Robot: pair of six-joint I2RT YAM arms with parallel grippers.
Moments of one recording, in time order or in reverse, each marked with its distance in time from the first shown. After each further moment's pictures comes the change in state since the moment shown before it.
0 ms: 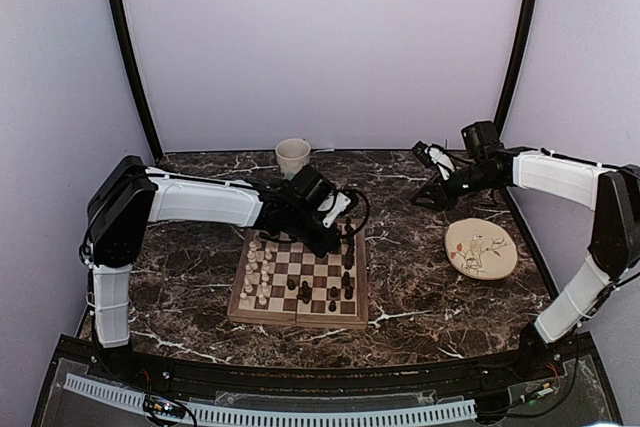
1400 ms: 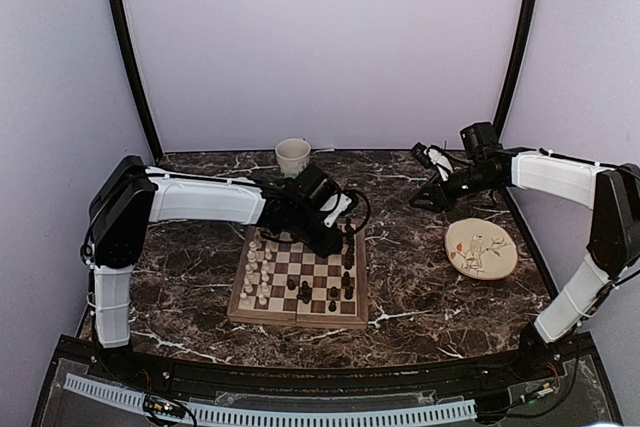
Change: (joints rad) left arm -0.011 0.017 0.048 -0.069 -0.019 -0.061; right arm 0.000 0.015 0.000 -0.002 -0.035 -0.003
